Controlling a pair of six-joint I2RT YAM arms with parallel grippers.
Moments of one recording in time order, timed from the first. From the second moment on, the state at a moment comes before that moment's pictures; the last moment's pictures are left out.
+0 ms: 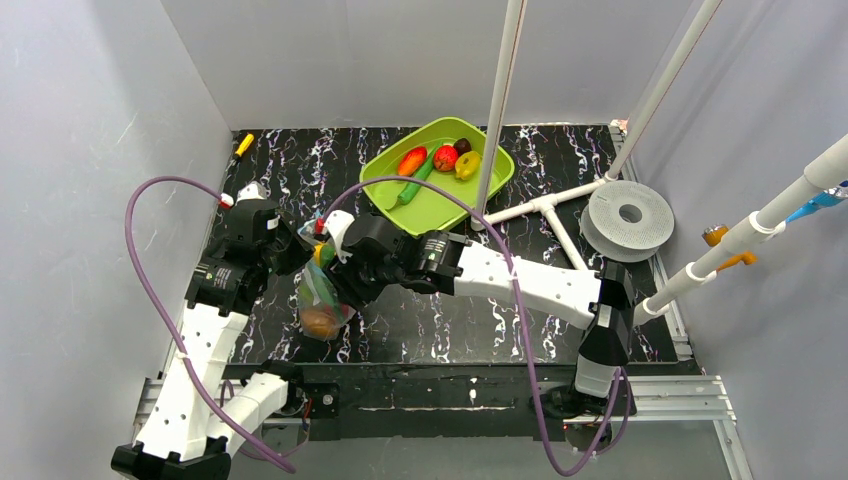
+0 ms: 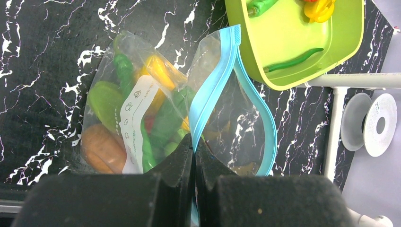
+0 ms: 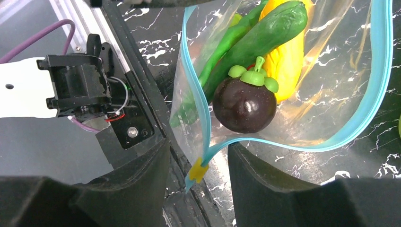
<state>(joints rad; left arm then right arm) -0.24 0.86 1.11 -0.98 -0.12 -0.73 1.28 1.76 1.72 -0.62 -0.02 0.24</state>
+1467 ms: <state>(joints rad) -0.37 0.77 1.00 -0.65 0.62 0.11 1.01 1.53 1.53 -0.74 -0.34 -0.50</state>
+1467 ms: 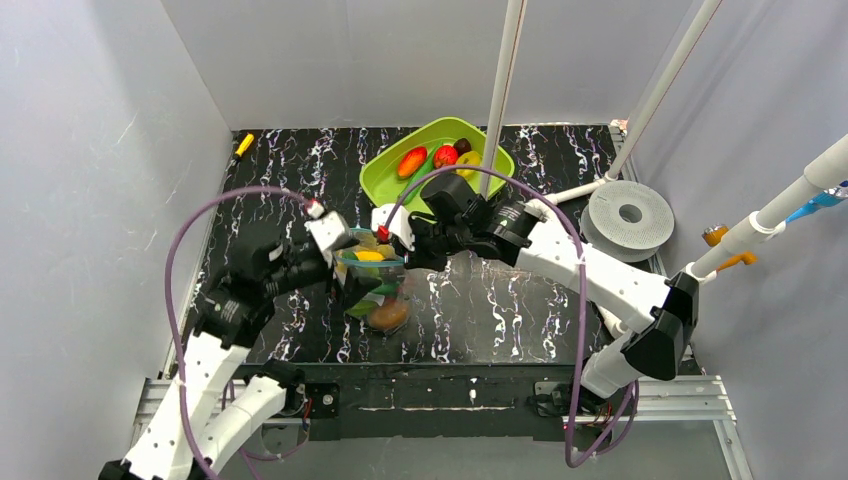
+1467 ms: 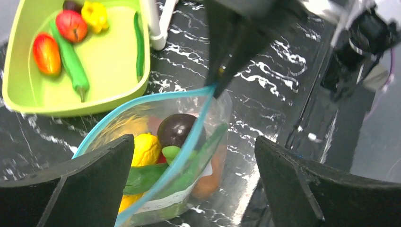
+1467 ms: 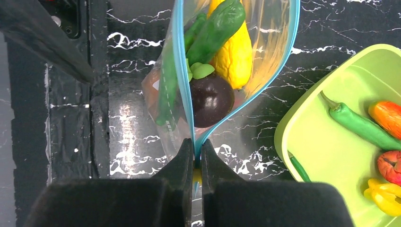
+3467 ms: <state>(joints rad) -0.42 0.74 0.83 -0.43 0.66 0.17 0.72 1.29 0.82 0.38 -0.69 0.25</state>
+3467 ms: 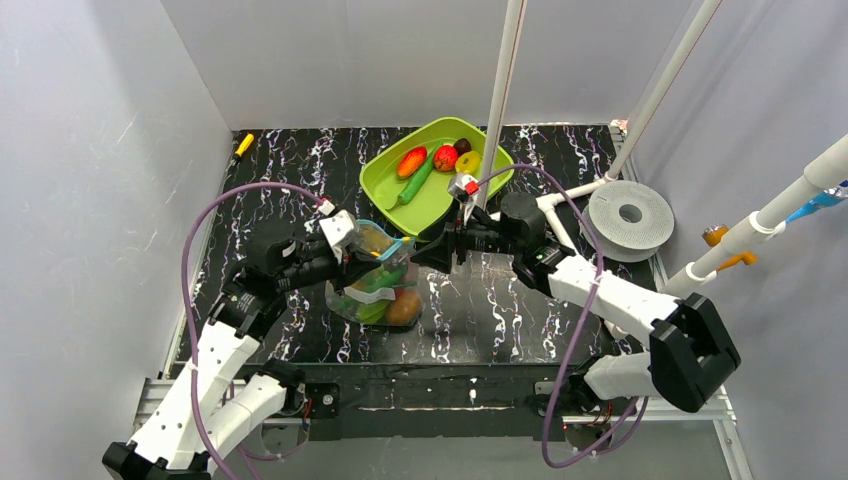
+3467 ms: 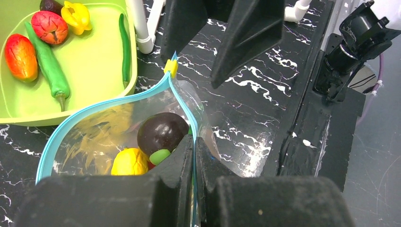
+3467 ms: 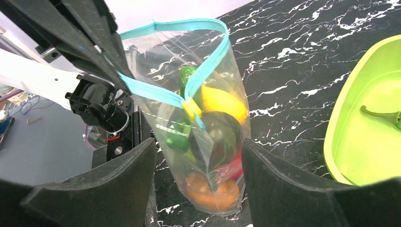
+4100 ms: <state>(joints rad) -0.42 0.73 0.83 -0.46 0.66 0.17 0.69 1.50 0.91 0.57 -0.94 0.32</state>
